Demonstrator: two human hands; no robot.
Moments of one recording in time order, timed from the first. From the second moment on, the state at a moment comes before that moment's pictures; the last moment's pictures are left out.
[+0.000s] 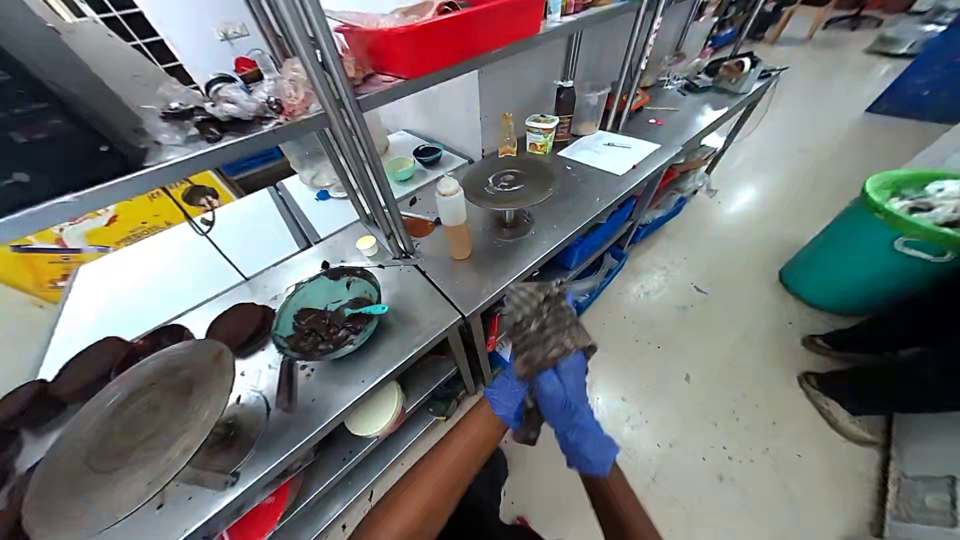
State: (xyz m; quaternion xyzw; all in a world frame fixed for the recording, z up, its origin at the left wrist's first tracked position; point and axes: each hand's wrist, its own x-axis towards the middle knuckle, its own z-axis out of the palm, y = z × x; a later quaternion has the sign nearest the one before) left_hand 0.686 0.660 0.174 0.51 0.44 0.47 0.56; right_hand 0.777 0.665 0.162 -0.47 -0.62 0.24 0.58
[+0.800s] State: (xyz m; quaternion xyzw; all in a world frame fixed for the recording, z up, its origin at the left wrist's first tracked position) left_hand 0.762 0.982 0.170 0.39 0.34 0.60 0.61; right_hand 0.846 1.003 0.164 -0.47 -0.62 0.39 0.49
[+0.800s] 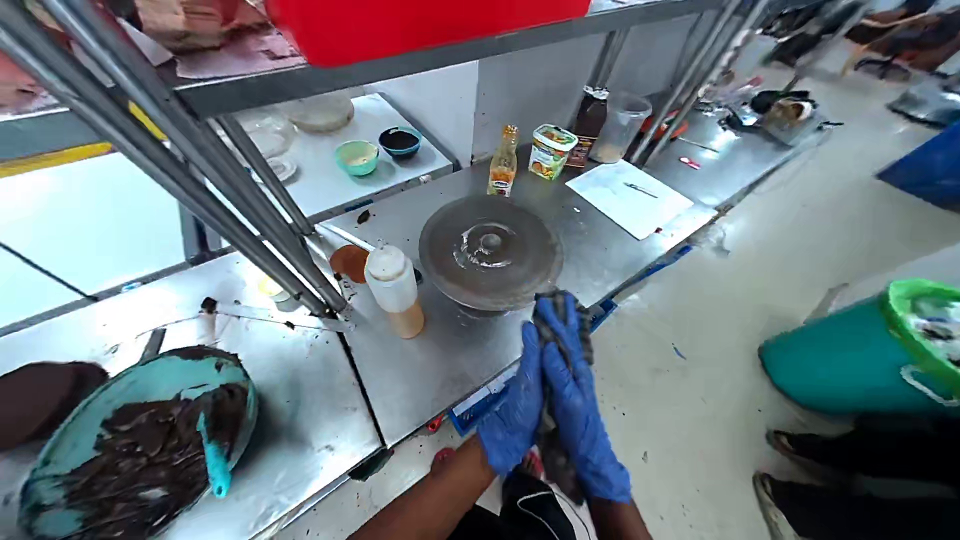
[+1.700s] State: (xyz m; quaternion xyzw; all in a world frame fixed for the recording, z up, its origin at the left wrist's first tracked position) left_hand 0.741 1.130 0.108 -0.01 0.69 0.67 0.27; right_hand 0.789 1.240 0.115 -0.07 -0.98 0.18 0.09
